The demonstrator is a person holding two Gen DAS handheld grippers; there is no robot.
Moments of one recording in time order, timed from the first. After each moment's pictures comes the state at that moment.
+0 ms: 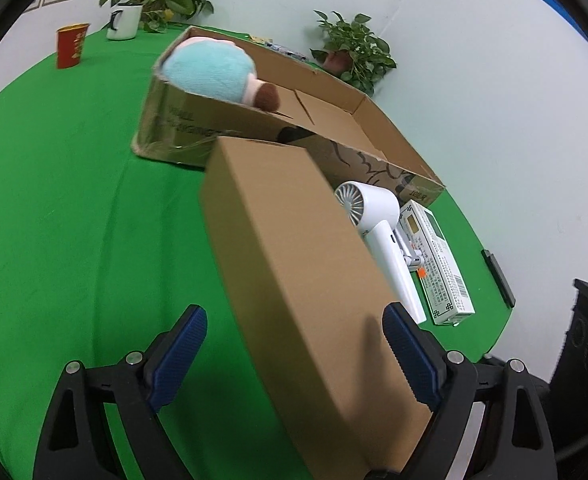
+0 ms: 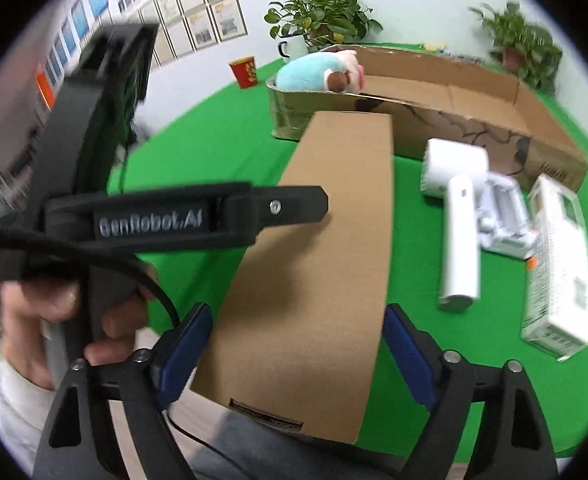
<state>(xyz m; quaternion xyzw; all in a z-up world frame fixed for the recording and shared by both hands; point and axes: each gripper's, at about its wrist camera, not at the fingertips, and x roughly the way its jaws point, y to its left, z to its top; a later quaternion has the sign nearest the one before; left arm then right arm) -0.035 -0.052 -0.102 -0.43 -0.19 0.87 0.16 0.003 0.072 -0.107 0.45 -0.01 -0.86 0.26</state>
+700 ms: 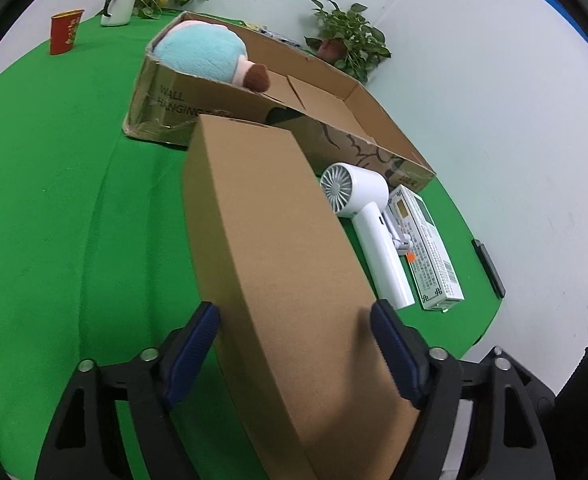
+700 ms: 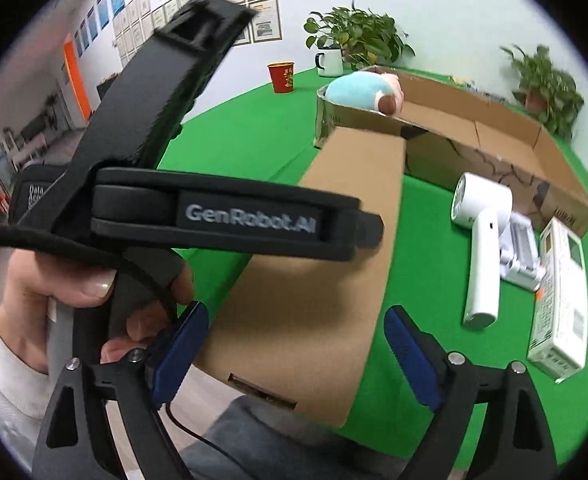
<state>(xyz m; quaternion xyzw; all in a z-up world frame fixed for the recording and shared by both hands) -0.030 -0.042 -0.106 -0.45 -0.20 0.85 0.18 0.038 0.037 -0.100 0.40 0.11 -0.87 0.26</state>
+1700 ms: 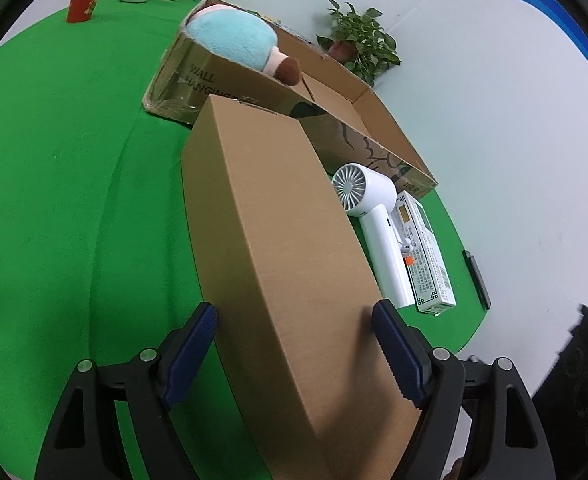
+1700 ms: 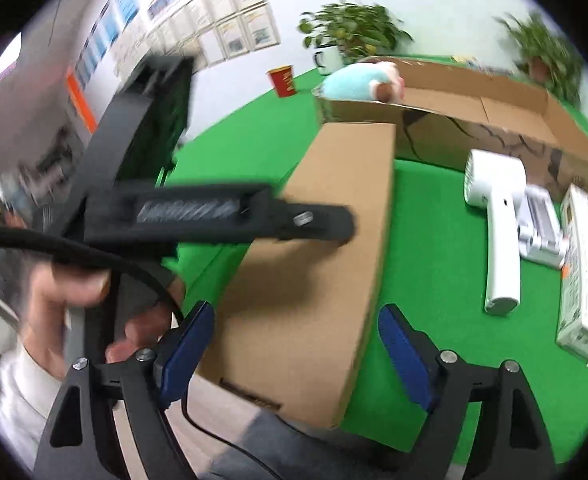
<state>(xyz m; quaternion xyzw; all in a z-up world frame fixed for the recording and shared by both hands) -0.029 -0.063 -0.122 -0.46 -0.24 0.84 0.18 0.039 0.043 -0.102 0.40 0.06 -0.87 0.30</state>
